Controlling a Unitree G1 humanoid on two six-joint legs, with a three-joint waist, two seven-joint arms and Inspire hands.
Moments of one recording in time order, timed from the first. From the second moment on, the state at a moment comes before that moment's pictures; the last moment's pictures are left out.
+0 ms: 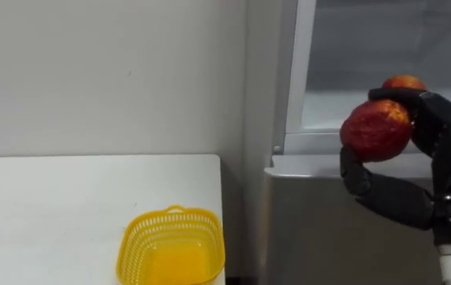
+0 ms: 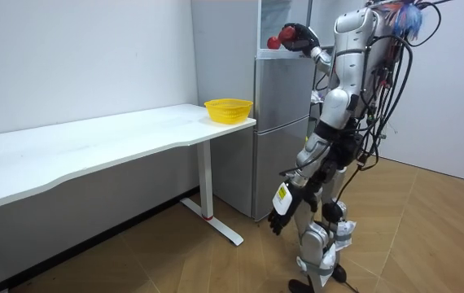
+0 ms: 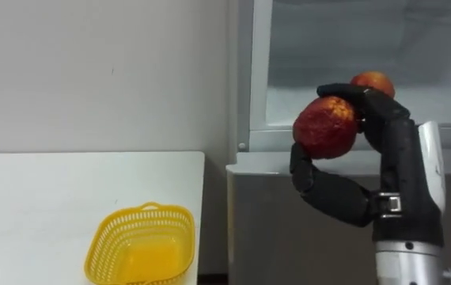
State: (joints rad) left arm 0.24 0.24 -0.10 1.09 0.50 0.05 -0.03; right arm -0.07 -0.37 0.04 -0.40 -0.20 -0.12 -0.36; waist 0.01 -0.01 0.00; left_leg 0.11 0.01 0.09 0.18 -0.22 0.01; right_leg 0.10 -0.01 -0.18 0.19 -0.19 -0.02
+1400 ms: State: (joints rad) left arm 0.15 0.27 -0.09 1.09 0.51 0.02 -0.08; right arm -0.37 -0.39 0.26 -0.01 -0.49 -0.12 -0.13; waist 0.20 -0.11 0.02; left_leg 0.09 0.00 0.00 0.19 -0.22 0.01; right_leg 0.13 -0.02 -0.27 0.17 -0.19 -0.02
